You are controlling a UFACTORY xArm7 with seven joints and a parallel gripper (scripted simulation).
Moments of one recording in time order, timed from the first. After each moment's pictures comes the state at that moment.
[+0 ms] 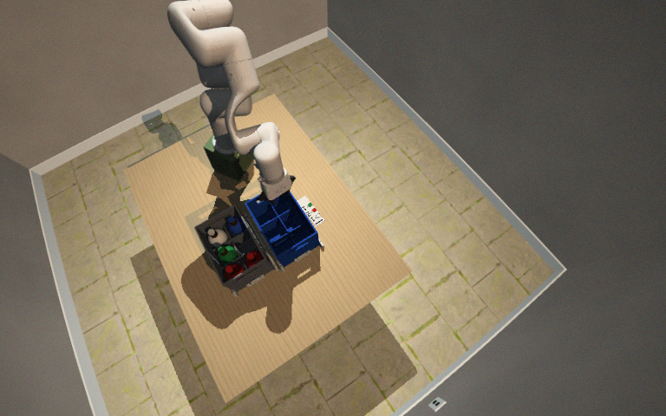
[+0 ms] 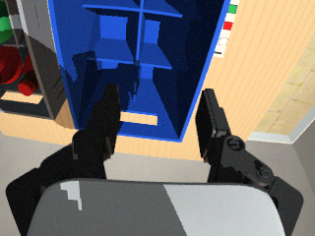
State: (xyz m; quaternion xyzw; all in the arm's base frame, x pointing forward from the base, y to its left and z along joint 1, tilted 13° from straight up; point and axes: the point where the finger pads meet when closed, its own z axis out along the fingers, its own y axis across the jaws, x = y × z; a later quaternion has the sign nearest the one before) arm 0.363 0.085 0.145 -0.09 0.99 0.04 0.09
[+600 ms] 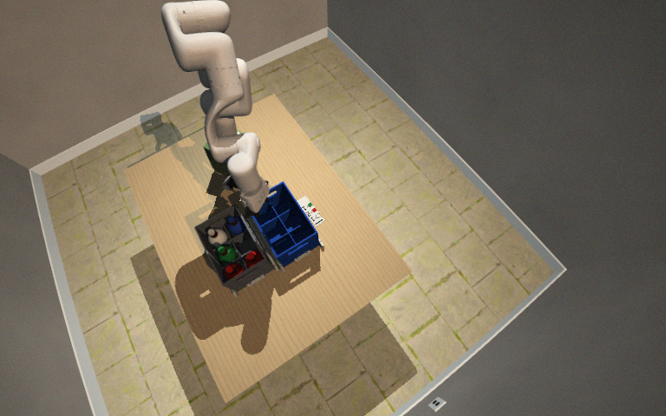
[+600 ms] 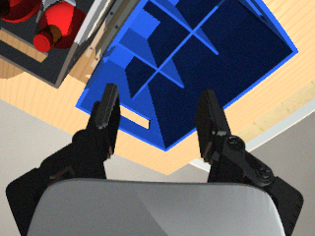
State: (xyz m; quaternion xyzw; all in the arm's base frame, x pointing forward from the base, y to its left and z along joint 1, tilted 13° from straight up) arm 0.373 0.005 0.148 -0.34 0.93 0.02 0.10
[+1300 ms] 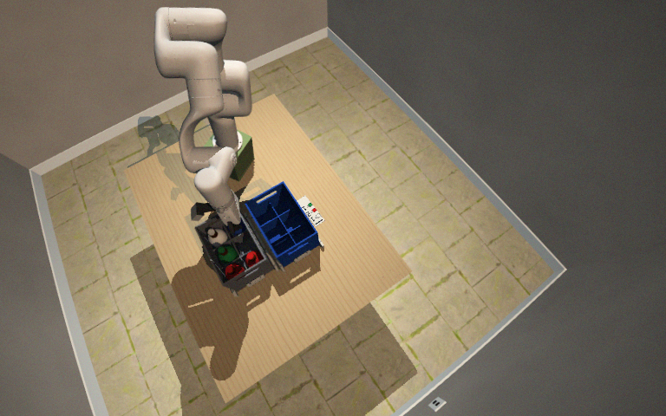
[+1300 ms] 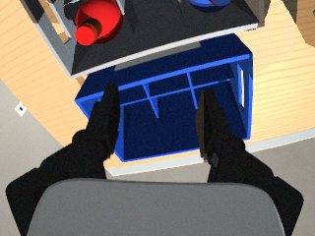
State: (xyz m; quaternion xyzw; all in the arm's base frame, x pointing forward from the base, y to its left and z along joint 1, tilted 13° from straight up) arm 0.386 -0.090 0.151 -0.61 0.79 -0.01 0.10
